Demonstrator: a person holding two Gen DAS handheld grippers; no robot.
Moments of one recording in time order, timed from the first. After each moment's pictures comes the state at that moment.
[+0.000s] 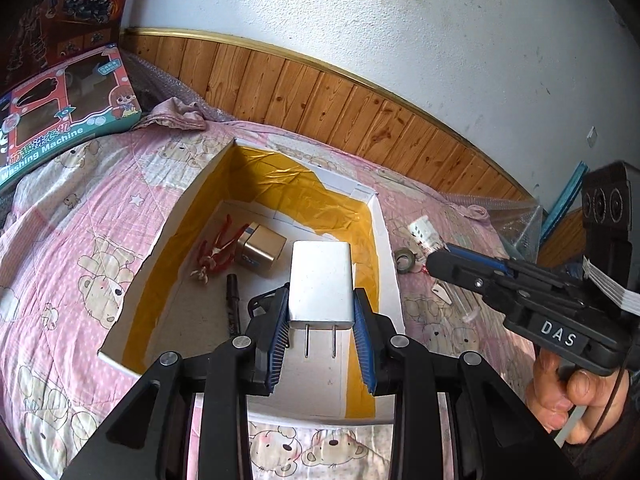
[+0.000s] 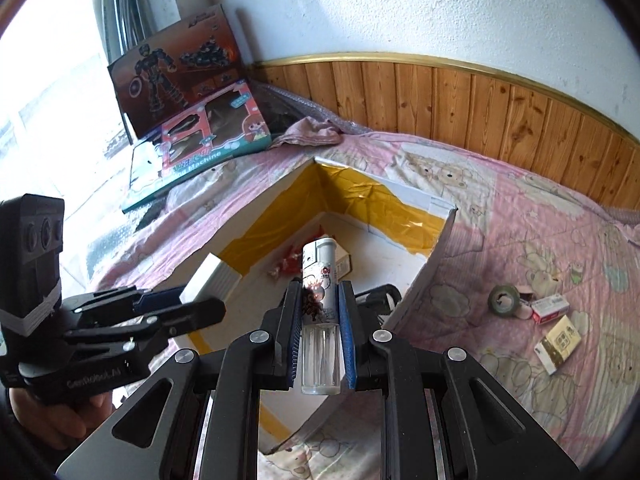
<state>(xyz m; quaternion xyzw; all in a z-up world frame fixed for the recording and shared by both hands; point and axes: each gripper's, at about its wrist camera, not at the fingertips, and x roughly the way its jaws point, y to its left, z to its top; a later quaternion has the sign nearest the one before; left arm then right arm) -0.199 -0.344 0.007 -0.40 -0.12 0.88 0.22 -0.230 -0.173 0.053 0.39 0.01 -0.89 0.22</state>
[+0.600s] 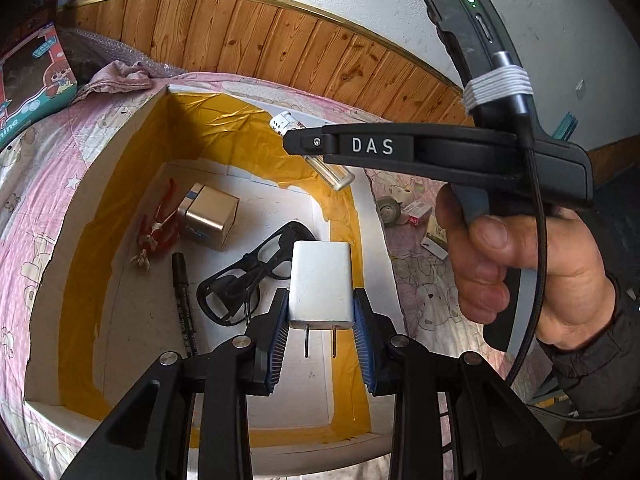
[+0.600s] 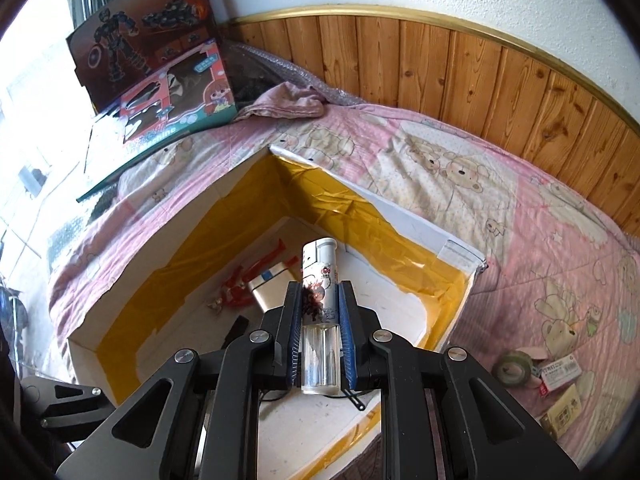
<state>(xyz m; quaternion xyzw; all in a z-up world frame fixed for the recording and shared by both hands) -0.235 -0.298 -0.032 -0.47 -0.08 0.83 0.28 -0.357 -0.193 0.002 0.45 0.05 -0.87 0.21</state>
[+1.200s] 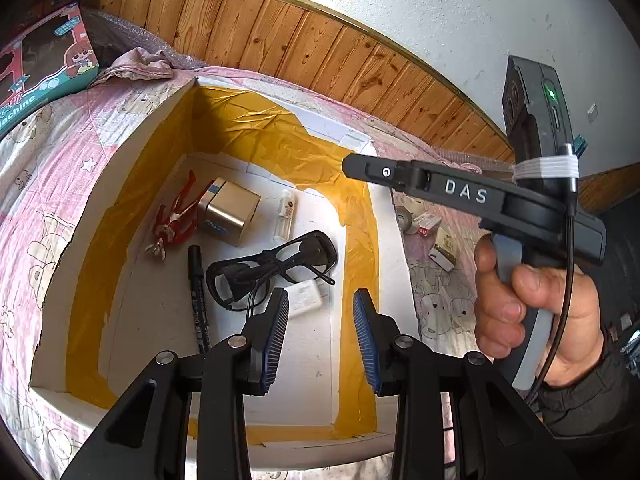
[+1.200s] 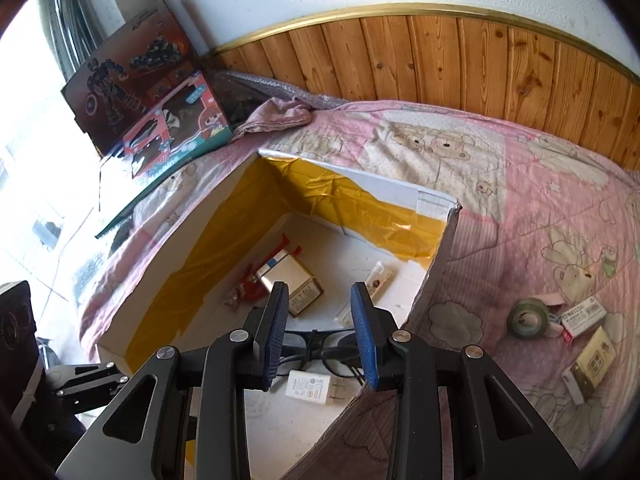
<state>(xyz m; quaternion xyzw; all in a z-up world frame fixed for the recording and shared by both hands) -0.236 -0.317 -0.032 -0.47 -0.12 0.84 0.26 -0.315 -0.155 0.002 0.44 -0.05 -0.87 0.21</state>
